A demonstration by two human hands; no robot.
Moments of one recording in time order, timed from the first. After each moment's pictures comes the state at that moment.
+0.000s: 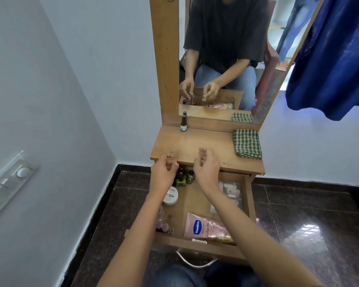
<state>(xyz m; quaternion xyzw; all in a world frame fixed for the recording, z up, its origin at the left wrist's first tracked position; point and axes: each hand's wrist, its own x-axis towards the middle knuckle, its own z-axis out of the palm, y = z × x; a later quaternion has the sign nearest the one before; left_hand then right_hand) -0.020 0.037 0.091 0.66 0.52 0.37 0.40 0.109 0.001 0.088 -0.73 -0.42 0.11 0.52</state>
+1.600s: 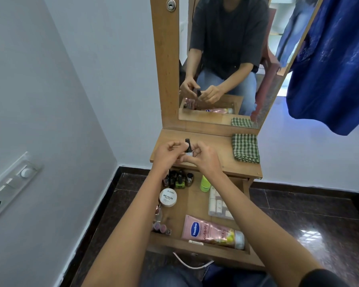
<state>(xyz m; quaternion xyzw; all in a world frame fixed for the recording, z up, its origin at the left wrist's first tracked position) 0.004 0.063 0.139 0.54 0.47 0.37 0.59 0.136 0.012 0.126 -0.68 -0.54 0.20 0.45</state>
